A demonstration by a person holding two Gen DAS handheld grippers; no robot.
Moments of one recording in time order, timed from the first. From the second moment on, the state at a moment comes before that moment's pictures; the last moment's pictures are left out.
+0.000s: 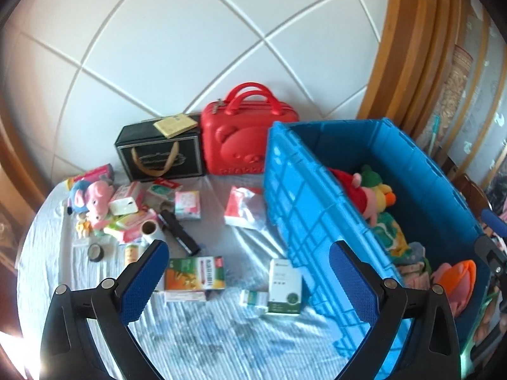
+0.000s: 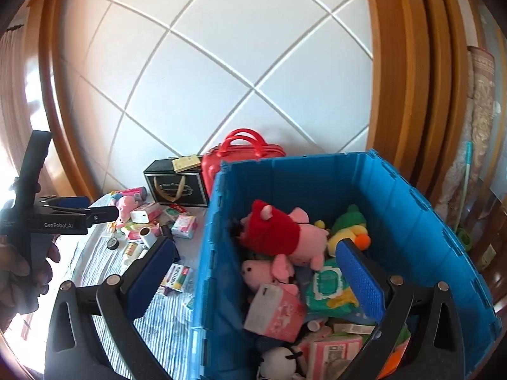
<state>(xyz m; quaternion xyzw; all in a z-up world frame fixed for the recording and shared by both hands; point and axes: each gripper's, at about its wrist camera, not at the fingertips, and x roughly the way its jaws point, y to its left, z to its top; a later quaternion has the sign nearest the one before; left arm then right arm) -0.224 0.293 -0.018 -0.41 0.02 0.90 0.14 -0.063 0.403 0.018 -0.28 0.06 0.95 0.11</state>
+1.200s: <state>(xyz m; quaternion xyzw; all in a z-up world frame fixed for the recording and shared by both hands) -0.475 -0.051 -0.246 -0.48 -0.04 0.87 0.01 -0.347 0.192 -0.196 -0.40 0.01 0.92 0.06</state>
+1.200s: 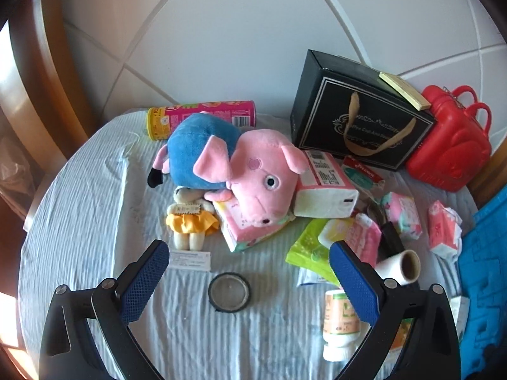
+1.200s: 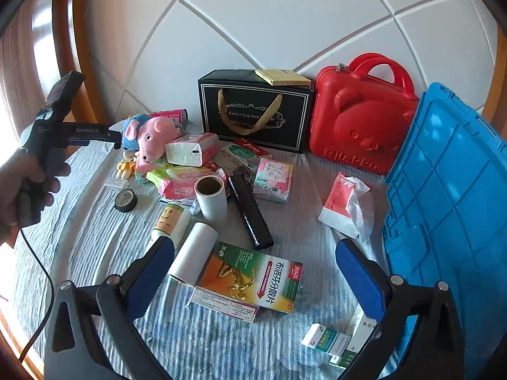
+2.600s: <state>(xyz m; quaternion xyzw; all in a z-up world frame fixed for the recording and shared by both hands) -0.456 -0.114 -0.255 -0.46 -0.10 0.88 -0.08 -0.497 0.150 -0.326 -0.43 -0.03 0.90 0.04</state>
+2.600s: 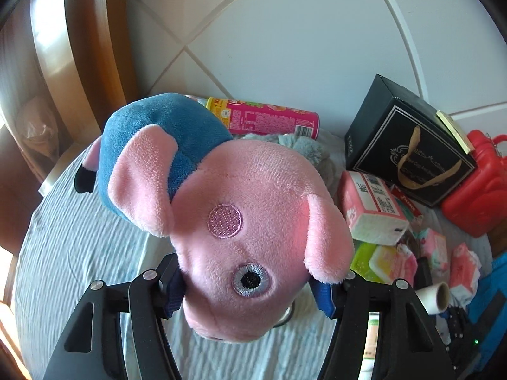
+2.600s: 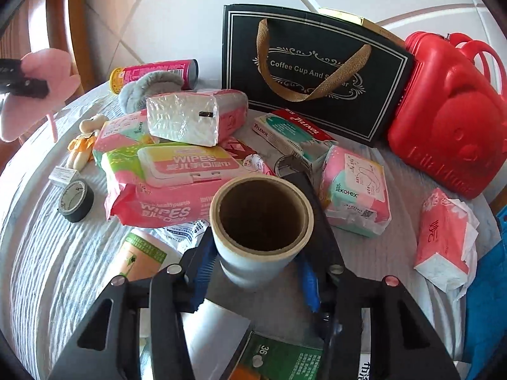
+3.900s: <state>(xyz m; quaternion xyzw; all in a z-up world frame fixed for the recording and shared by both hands) -0.226 -0.087 -0.076 -0.40 -0.09 0.91 -0.01 -0.251 0.099 -0.061 -0.34 0.00 0.94 -0.01</state>
